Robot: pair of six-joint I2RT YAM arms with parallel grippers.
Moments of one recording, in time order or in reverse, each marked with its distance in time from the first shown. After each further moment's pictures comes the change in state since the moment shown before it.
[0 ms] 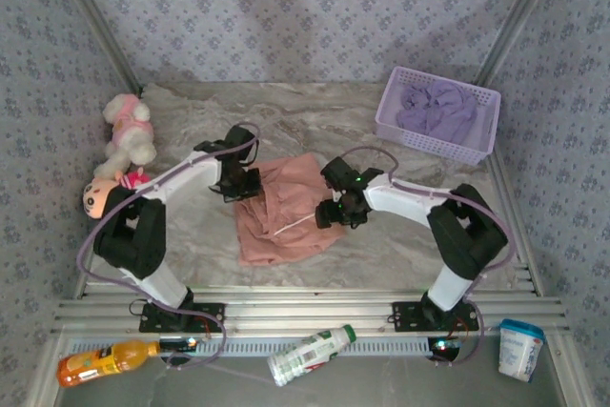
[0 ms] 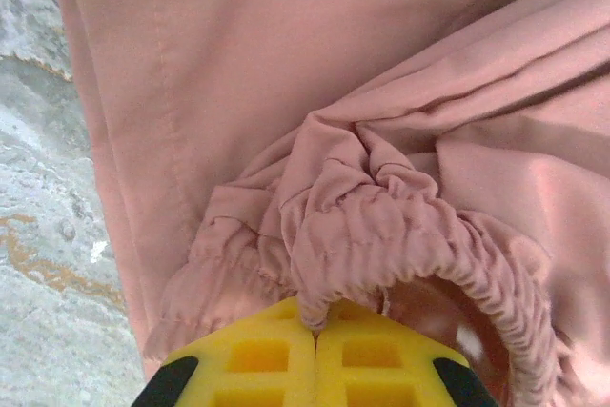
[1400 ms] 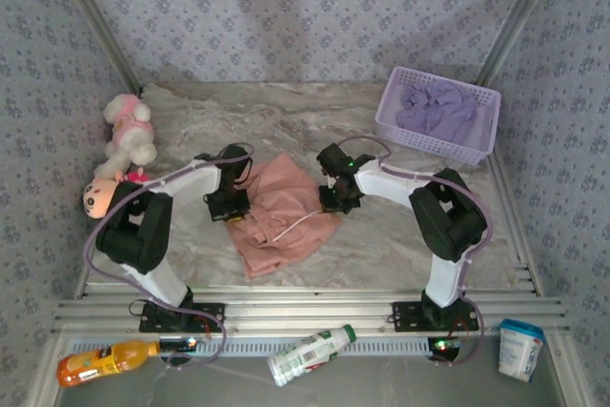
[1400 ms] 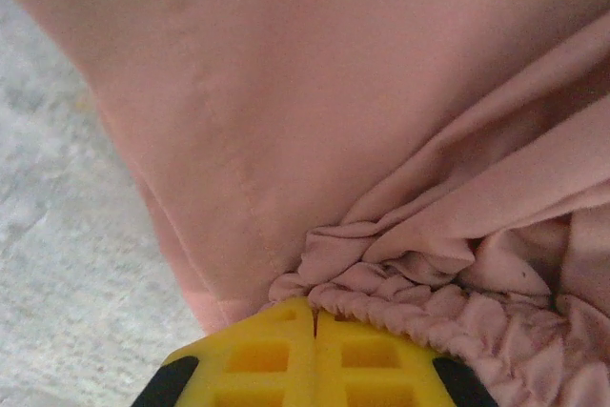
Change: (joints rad) left arm 0.035 0.082 -0.110 -0.036 -0.091 -0.015; right arm -0.038 0.140 0.141 0.011 -0.024 -0.027
